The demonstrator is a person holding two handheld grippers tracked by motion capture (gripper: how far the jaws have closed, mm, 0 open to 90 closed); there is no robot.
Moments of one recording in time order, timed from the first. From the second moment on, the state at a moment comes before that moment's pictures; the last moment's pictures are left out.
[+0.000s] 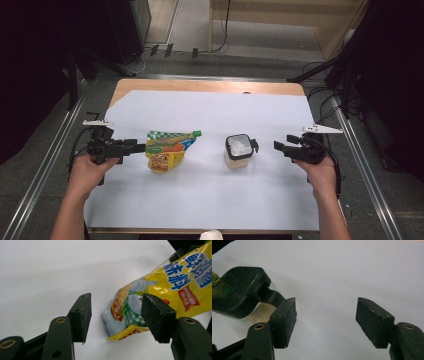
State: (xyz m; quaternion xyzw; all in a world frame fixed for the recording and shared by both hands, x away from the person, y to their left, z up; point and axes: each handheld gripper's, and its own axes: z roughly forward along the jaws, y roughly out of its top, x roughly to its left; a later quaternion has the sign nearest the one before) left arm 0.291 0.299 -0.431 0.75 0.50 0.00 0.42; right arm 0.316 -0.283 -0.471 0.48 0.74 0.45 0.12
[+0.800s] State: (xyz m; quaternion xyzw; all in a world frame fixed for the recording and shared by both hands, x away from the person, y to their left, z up) left arm 0.298 0.303 -0.450 0.76 0.52 0.02 0.40; right arm 0.326 -0.279 -0.501 0.50 0.76 0.40 0.12
